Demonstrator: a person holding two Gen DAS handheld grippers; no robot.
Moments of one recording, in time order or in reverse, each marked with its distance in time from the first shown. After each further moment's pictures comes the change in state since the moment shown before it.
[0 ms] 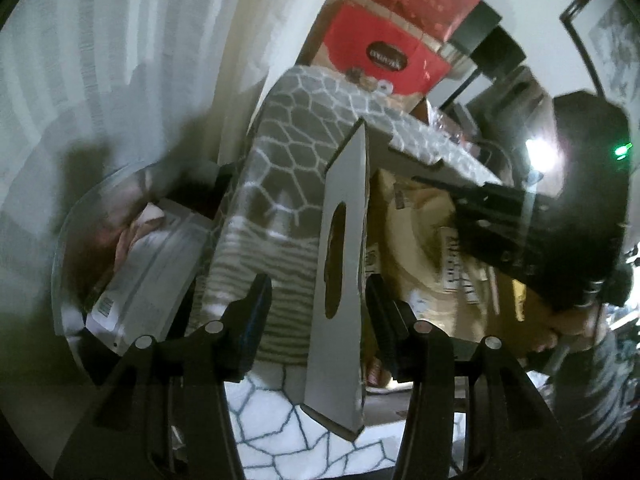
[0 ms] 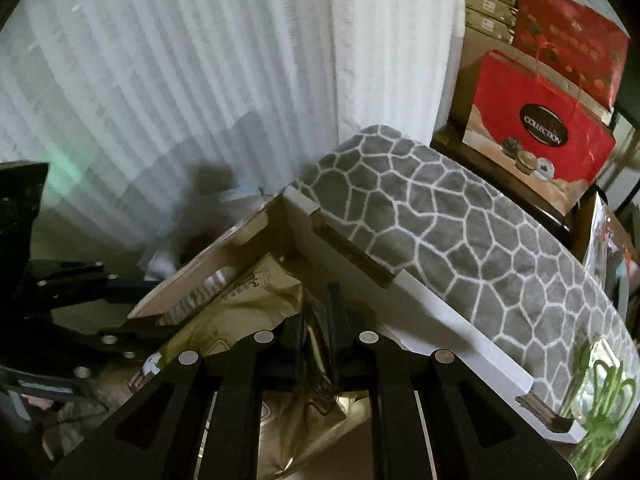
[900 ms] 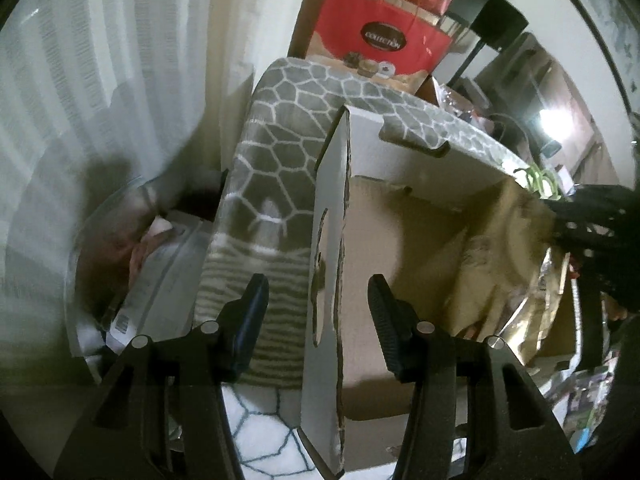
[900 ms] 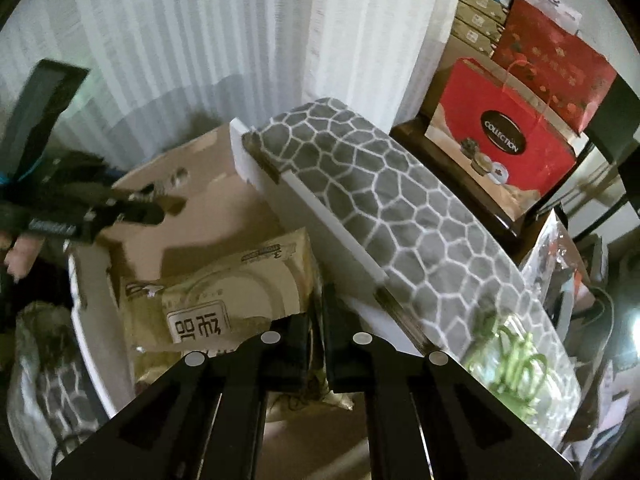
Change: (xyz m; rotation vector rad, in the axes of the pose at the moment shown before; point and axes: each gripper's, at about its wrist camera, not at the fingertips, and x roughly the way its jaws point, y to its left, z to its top) left arm 0.027 -0.024 0.007 0.101 0.045 0.115; right arm -0.066 -0.041 -0.044 -0.205 0.088 -0.124
